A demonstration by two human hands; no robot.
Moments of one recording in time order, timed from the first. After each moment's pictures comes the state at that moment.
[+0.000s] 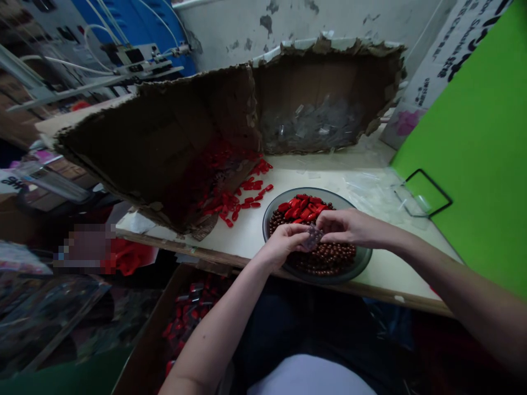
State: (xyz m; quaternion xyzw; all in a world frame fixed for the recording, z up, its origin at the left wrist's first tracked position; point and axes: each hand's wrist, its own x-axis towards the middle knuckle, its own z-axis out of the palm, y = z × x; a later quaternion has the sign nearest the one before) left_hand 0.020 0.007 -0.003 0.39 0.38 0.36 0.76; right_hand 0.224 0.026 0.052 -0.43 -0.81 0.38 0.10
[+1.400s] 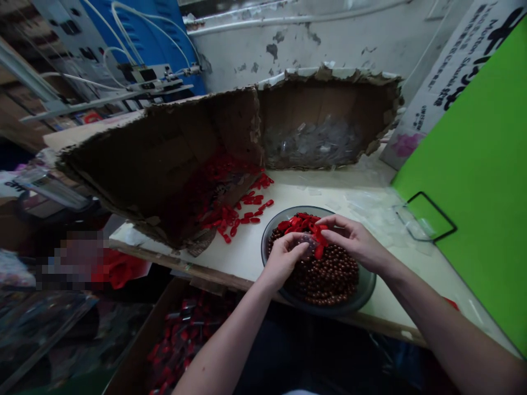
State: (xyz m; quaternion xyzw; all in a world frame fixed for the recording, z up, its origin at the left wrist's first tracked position) left_hand 0.031 0.020 -0.003 0.41 0.39 0.47 0.68; right_hand 0.218 0.036 0.039 -0.46 -0.64 0.49 0.38
